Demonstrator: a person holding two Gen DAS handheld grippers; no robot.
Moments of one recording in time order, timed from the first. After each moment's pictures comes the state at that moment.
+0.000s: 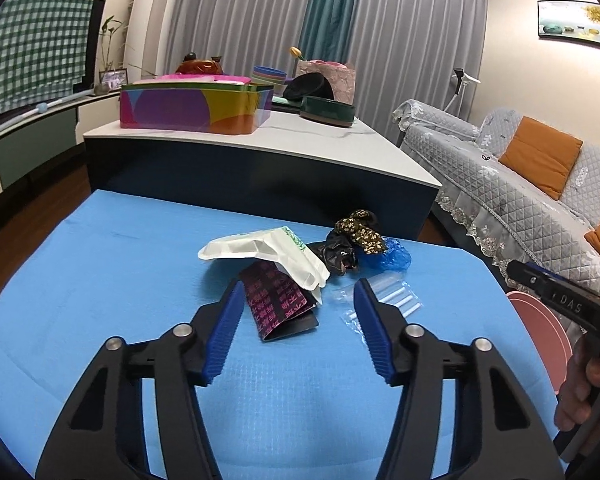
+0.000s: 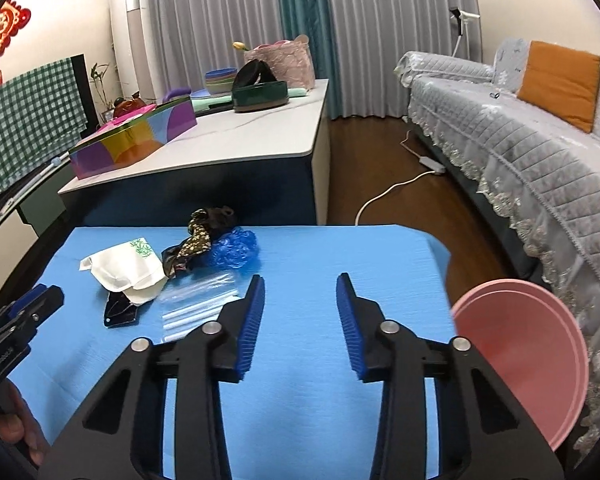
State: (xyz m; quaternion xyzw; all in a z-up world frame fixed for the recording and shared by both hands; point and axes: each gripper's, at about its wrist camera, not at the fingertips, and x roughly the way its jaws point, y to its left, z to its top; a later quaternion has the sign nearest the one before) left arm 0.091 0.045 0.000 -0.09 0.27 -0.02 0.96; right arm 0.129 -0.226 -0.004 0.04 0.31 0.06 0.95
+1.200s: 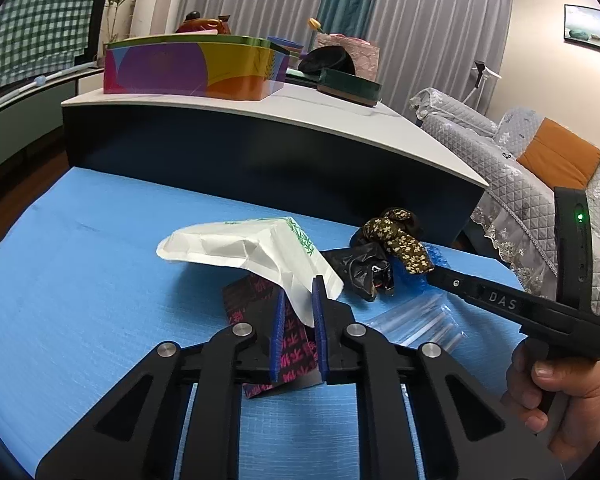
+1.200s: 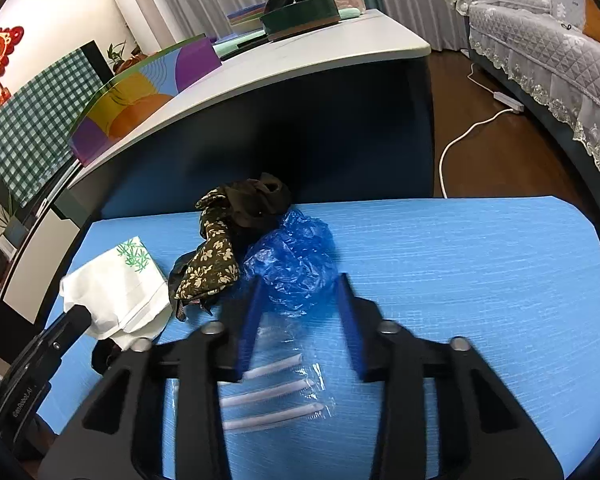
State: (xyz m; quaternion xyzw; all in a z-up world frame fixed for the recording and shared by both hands) left arm 0.157 0.049 -0.029 -0.11 0.30 -0.01 0.95; right arm 0.253 -0.170 -0.069 0.10 0.41 0.16 0.89
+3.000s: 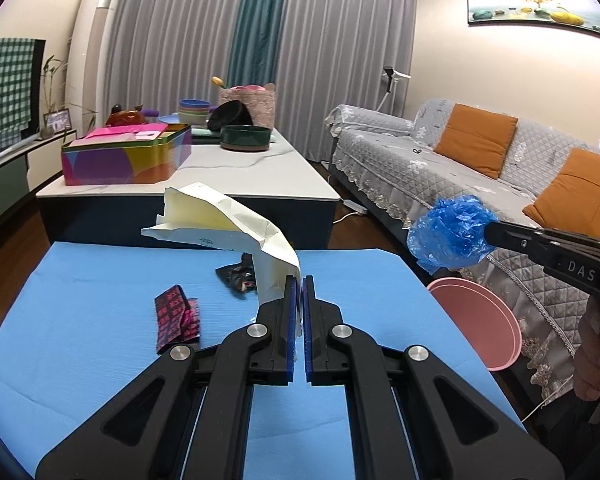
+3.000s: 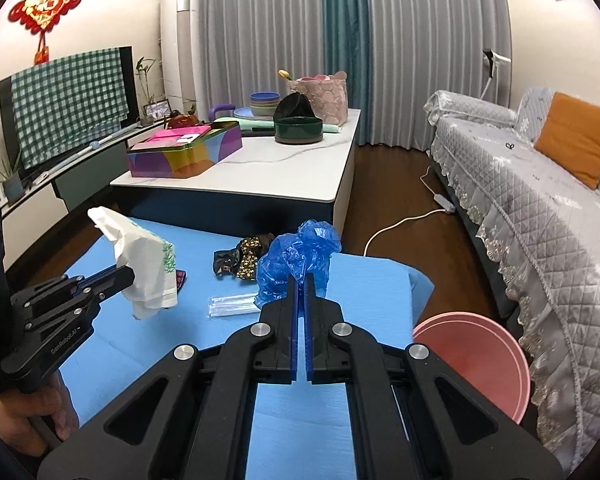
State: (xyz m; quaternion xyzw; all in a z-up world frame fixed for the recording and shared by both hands) left arm 0.041 -0.016 0.053 -0.03 0.24 -0.13 0.96; right arm 0.042 -0.239 0.082 -0.02 0.28 0.11 0.95
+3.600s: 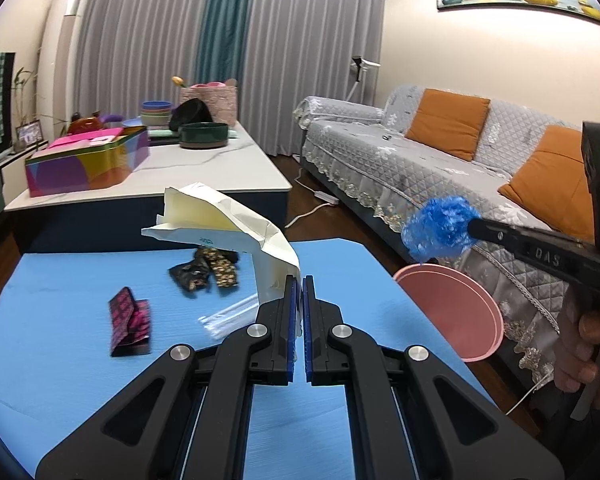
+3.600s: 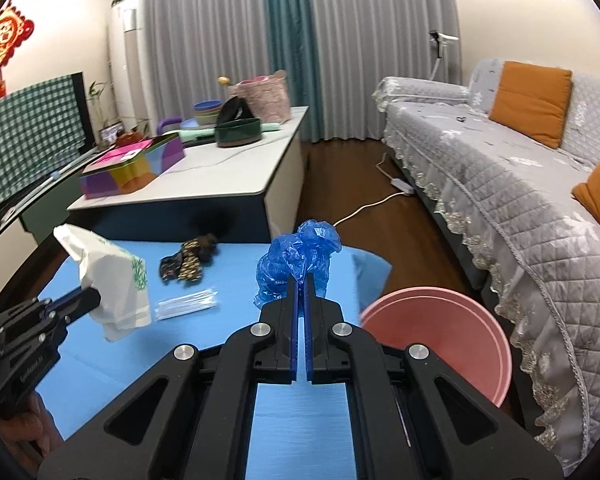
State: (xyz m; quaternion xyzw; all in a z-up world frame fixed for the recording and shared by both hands) left arm 0.040 -0.067 0.047 -0.01 0.24 -0.18 0.95; right arm 0.041 -0.301 0.062 0.03 0.27 0.03 0.96
